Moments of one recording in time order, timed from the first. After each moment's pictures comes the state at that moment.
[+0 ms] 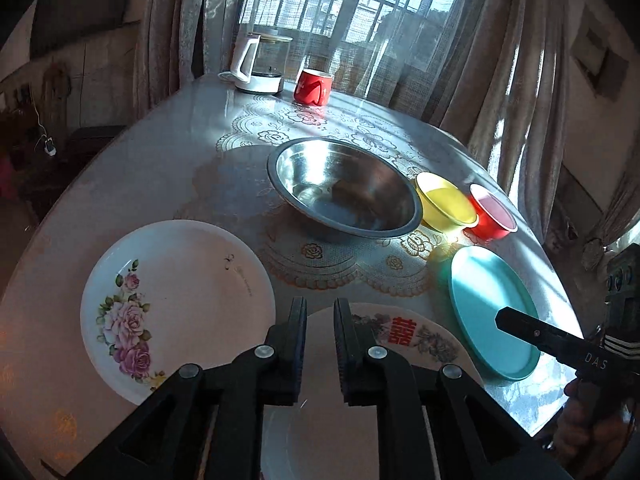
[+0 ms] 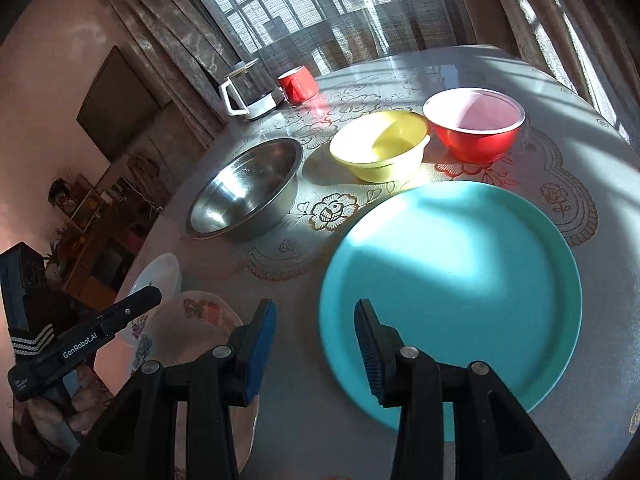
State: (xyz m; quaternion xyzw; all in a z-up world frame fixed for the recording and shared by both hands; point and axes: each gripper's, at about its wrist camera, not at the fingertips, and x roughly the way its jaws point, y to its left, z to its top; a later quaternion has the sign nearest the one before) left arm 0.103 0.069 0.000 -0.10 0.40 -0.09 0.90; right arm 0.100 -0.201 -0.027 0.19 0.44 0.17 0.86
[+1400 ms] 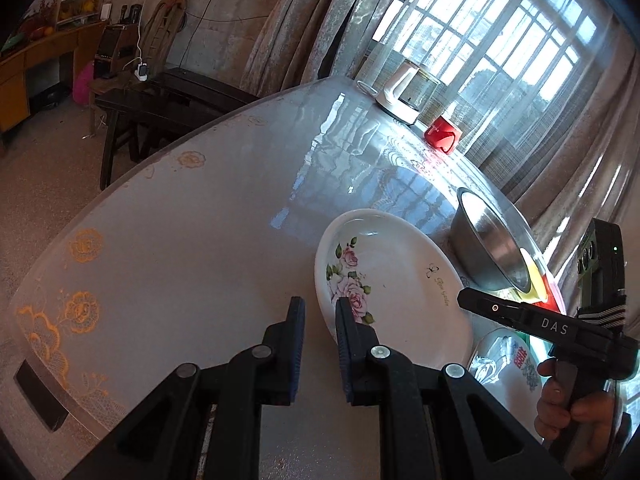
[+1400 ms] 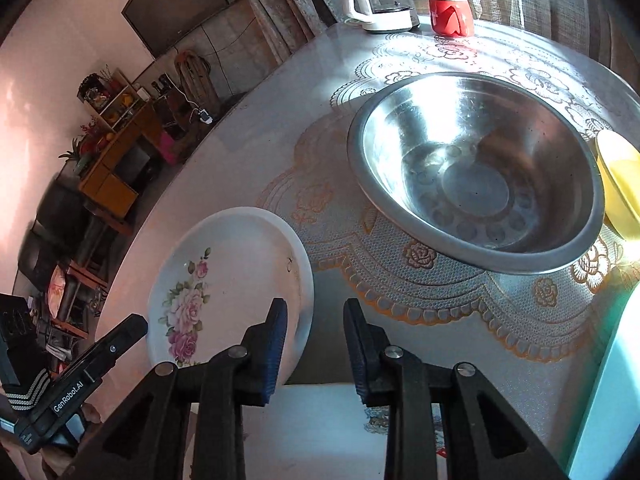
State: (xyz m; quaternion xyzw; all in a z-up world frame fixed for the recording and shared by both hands) left arm 0.067 0.216 -0.046 -0.24 0.39 0.03 0.89; right arm 0.189 -0.005 -0.050 0.06 0.52 0.26 0.81
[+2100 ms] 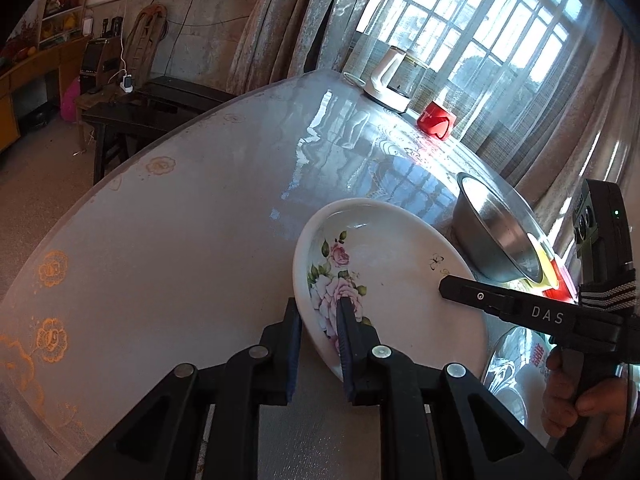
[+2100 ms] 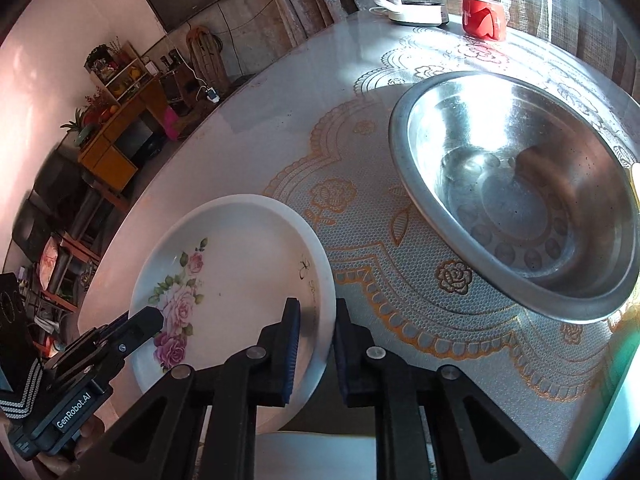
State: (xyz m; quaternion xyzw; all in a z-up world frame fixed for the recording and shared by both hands) left arm 0.090 0.203 -0.057 -0.21 0.39 0.02 0.90; right arm 0.196 0.017 -0.056 0.03 0.52 0.27 0.81
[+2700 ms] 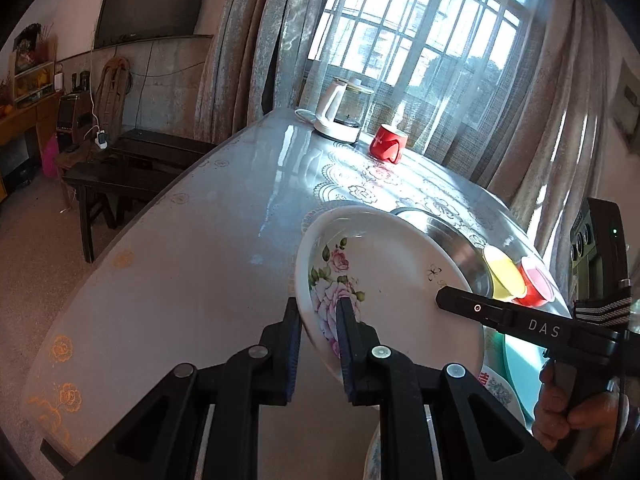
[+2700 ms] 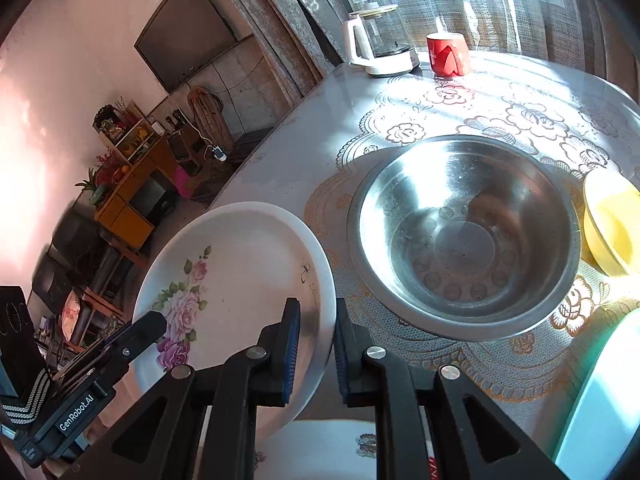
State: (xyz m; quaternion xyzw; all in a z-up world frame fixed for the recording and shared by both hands) left arm 0.099 0.154 0.016 -0.14 0.35 -0.02 0.93; right arm 0.184 -0.039 -0.005 0.11 0.46 0.27 0.84
